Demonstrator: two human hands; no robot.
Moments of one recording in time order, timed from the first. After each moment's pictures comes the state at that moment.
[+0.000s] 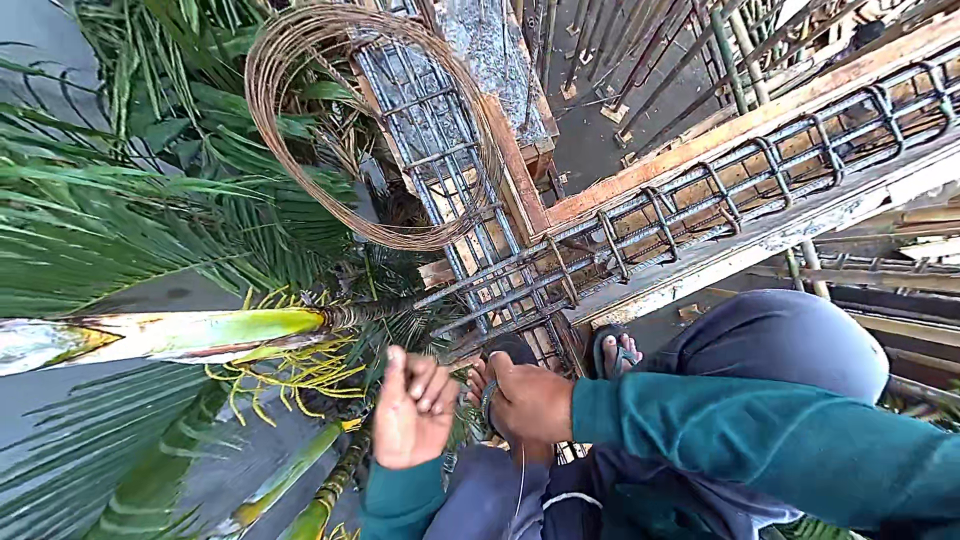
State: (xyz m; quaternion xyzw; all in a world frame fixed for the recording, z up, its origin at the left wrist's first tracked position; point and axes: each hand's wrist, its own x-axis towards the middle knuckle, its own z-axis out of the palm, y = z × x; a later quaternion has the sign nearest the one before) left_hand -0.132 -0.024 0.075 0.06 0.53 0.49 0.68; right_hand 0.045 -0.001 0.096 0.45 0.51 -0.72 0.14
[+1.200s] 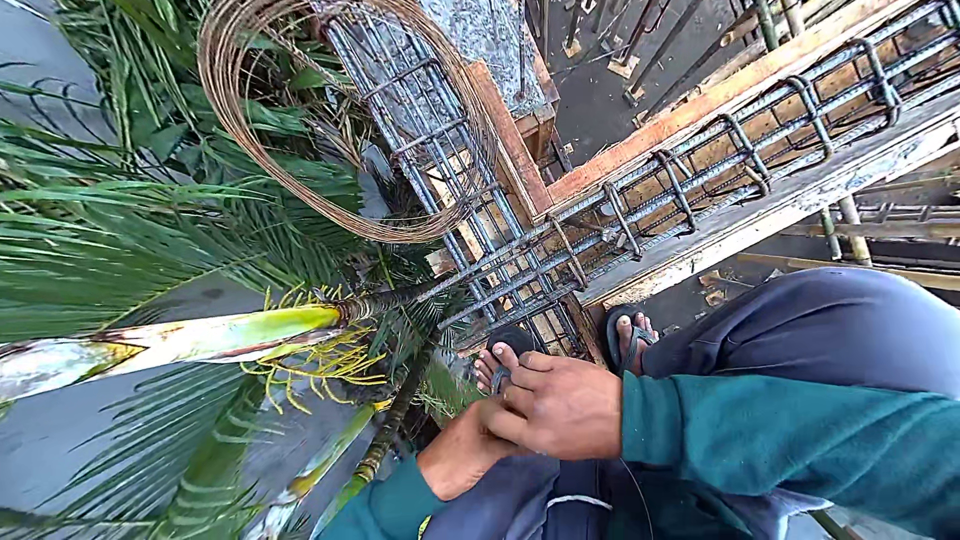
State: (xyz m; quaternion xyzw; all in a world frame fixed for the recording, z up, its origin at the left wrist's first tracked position) left_hand -0.132 -0.038 0.098 0.38 0.45 0.01 0.80; right_hand 0.076 -0.030 0.083 0.25 0.91 -0.28 -0.16
